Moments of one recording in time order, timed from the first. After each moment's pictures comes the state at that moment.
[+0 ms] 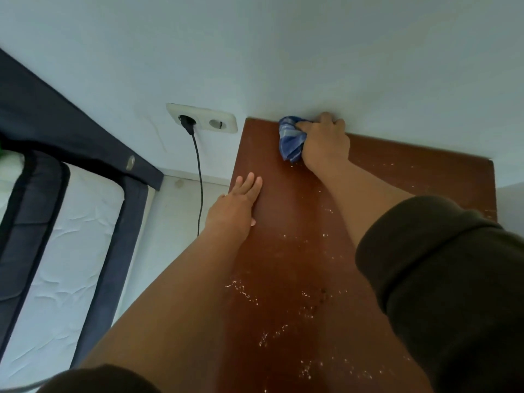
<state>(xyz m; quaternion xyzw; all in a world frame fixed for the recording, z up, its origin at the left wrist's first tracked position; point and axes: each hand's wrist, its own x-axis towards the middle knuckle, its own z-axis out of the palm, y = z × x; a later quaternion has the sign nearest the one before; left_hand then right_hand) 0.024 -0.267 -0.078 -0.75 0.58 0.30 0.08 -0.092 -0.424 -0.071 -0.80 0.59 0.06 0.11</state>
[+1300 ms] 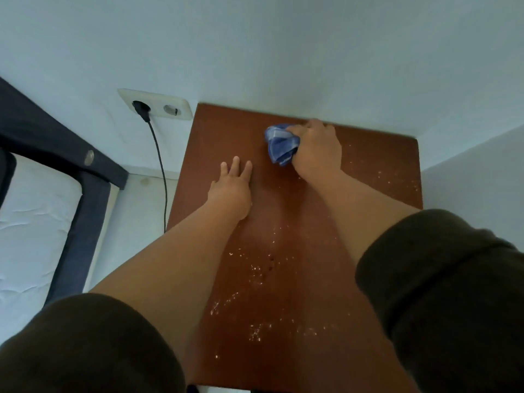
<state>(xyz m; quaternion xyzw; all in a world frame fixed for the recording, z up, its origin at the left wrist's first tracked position) -0.059 -0.288 -0.073 -0.76 0.56 0.31 0.11 -0.192 -0.381 -0.041 -0.80 0.59 -0.03 0.12</state>
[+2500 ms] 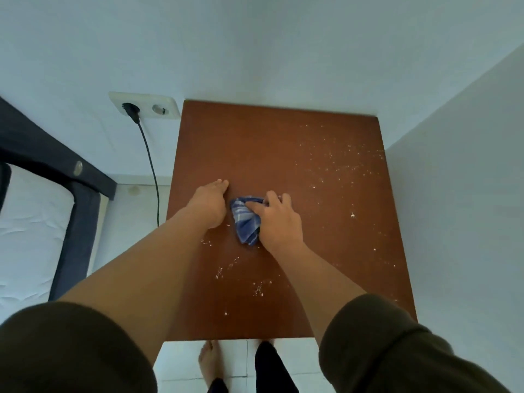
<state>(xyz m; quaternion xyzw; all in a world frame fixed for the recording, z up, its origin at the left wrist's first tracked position) -0.052 -0.210 -0.049 -0.74 0.59 0.32 0.08 -0.204 -0.197 -0.050 -0.80 0.56 0.08 0.17</state>
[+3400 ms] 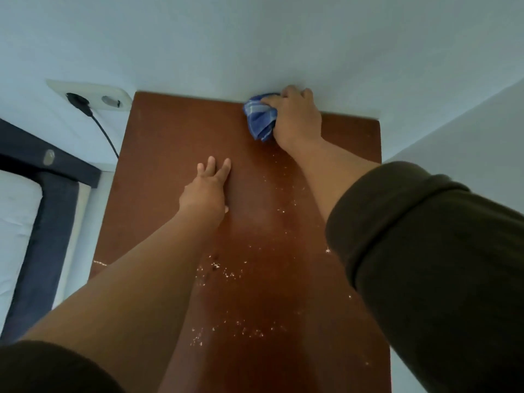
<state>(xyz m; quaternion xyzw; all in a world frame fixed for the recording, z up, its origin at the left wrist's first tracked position) -0.126 -0.303 -0.078 -0.78 0.53 0.31 0.12 -0.249 -0.444 -0.056 -0.82 0.56 -0.03 0.12</state>
